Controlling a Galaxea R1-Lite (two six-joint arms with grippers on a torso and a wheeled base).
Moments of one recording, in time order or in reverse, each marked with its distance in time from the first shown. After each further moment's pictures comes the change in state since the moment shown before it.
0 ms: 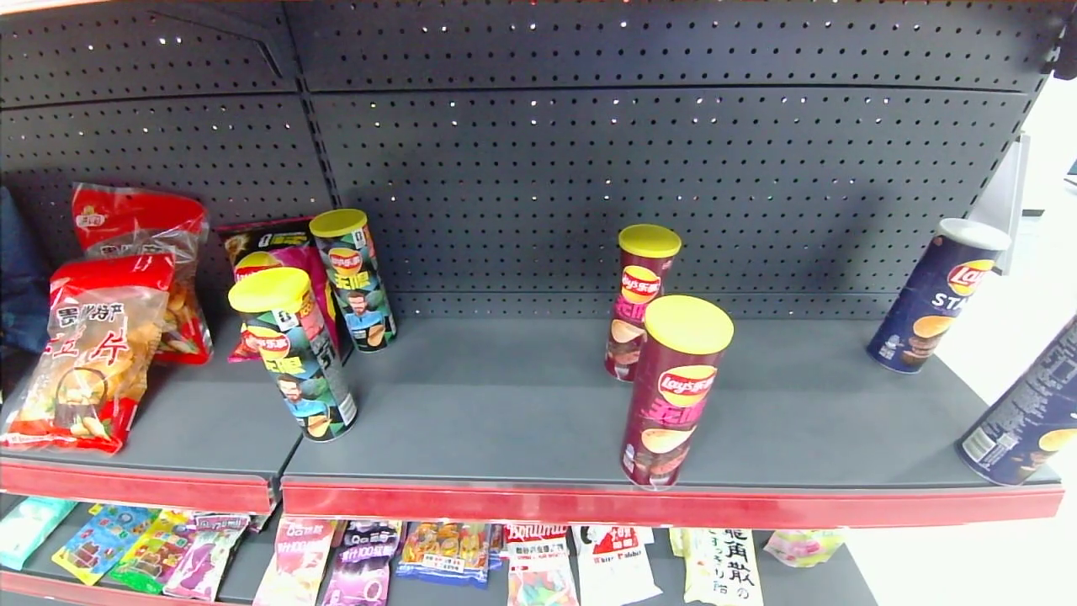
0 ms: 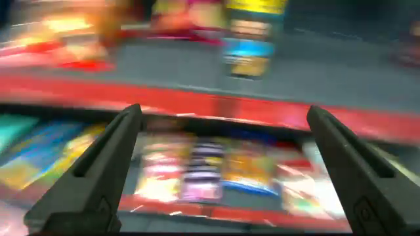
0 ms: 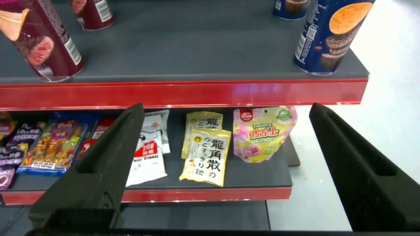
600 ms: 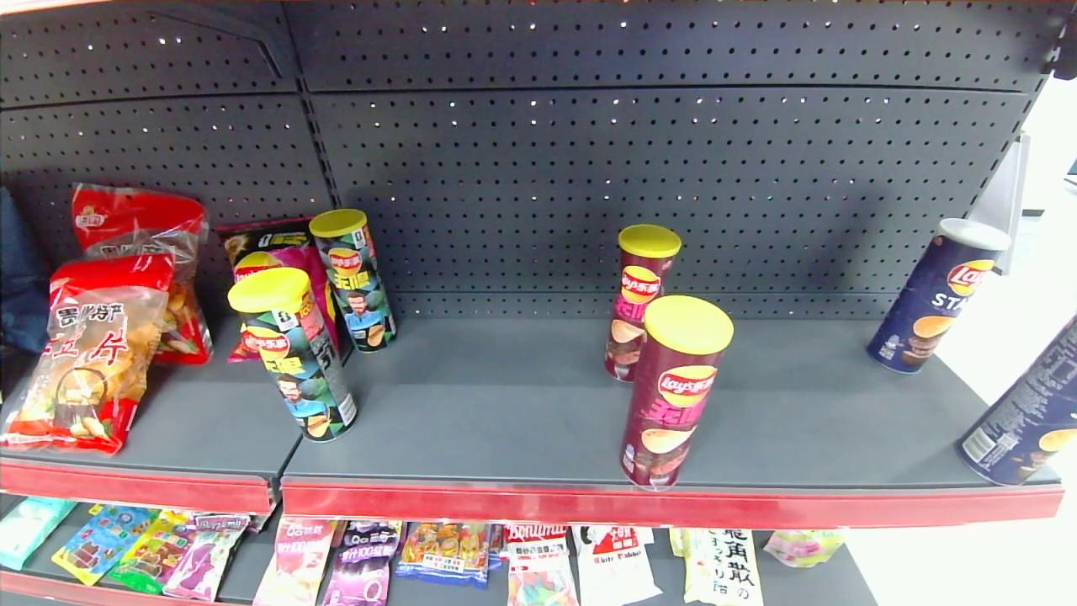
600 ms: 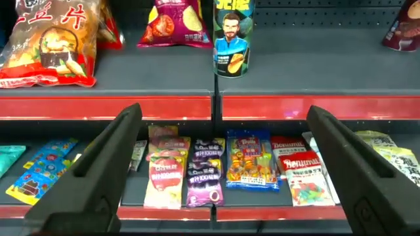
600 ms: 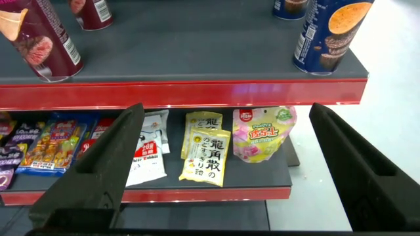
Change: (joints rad) left arm 0.031 -0.060 0.000 0.033 0.006 0.068; right arm -0.001 0.000 0.000 0.000 -0.001 -0.001
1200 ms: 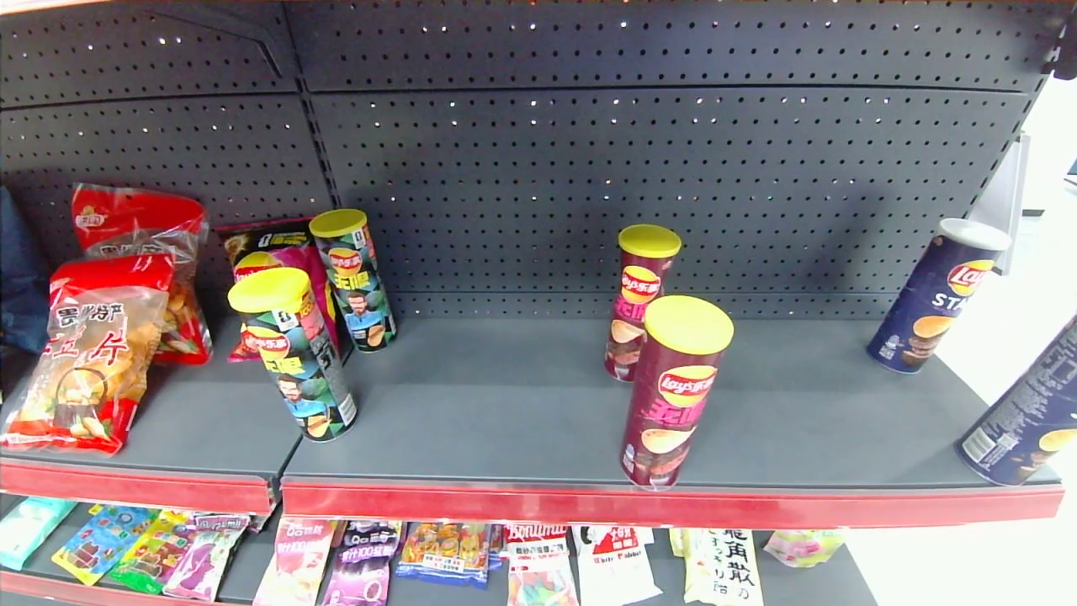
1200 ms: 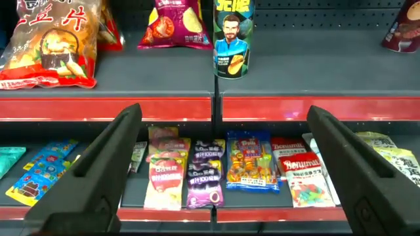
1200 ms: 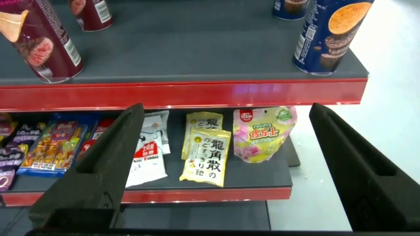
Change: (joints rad) left arm 0.000 -0.004 0.002 -0.003 0.000 0.001; right arm -0.001 -0.001 0.000 -0.001 0.000 0.009
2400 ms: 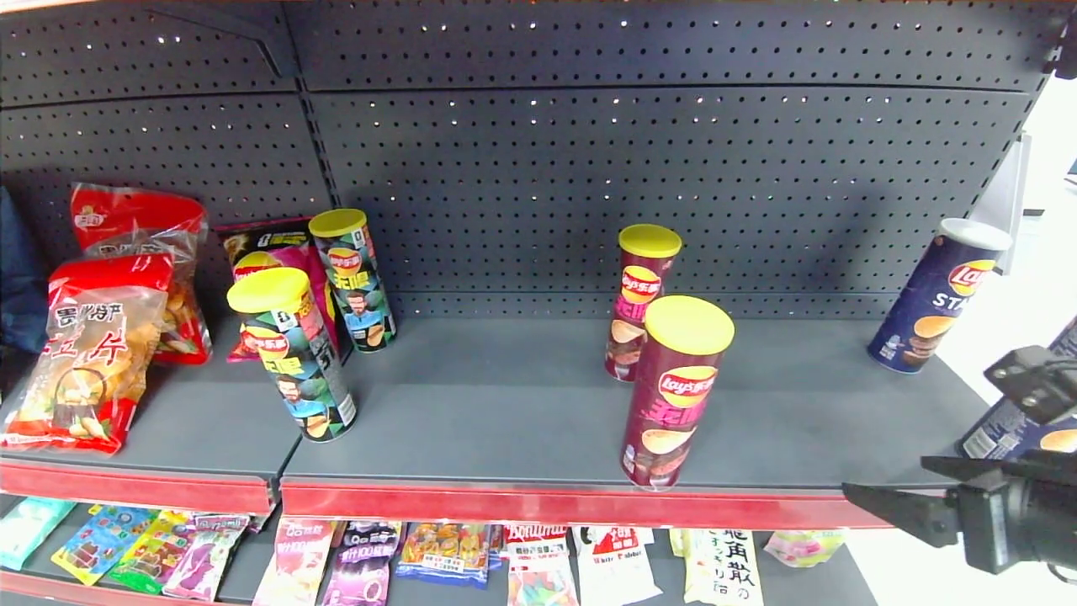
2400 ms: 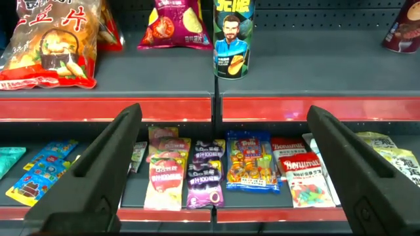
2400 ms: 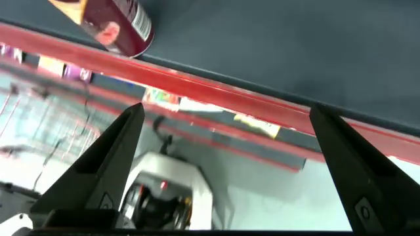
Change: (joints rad) left arm 0.000 0.000 -0.001 0.001 0.000 0.000; right arm 0.306 1.067 -0.489 -0.024 0.080 0.023
